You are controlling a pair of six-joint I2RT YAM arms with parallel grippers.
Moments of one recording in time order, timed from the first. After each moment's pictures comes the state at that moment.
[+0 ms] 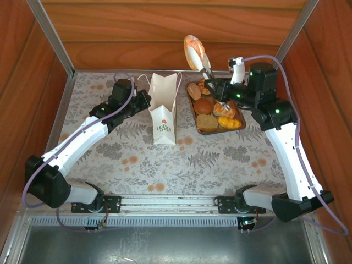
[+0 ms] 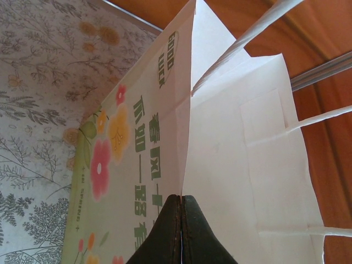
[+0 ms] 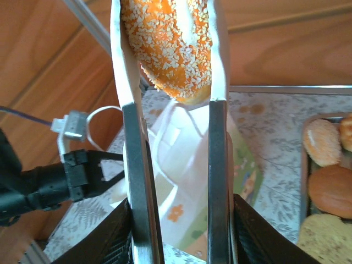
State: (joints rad) left arm -0.54 1.36 1.18 -0.35 0.05 -0.81; right arm 0.40 1.23 1.59 -0.75 -0.39 0.33
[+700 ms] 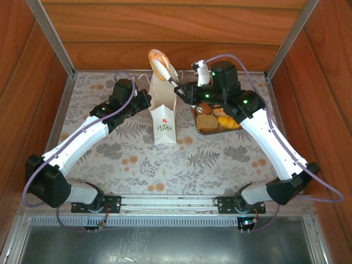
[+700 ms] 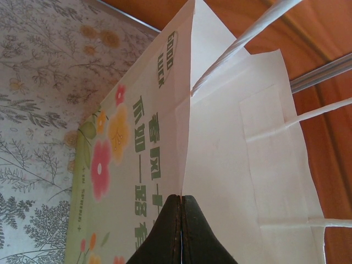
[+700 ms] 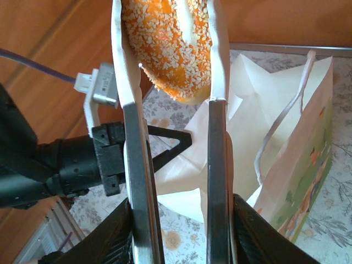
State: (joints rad) left arm -0.55 1.37 1.18 -0.35 0.03 -0.80; right arm 0.63 1.41 1.64 -0.71 -0.32 0.37
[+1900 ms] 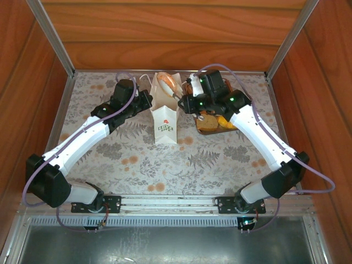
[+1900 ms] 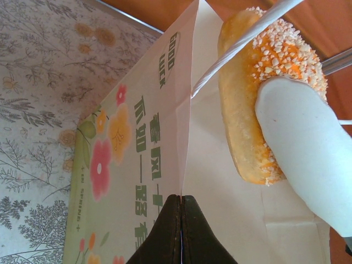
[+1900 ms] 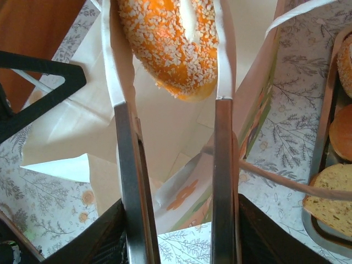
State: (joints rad) left arm -0.56 1.37 1.18 -0.35 0.03 -0.80; right arm 0.64 1.49 1.56 -0.83 -0.19 0.25
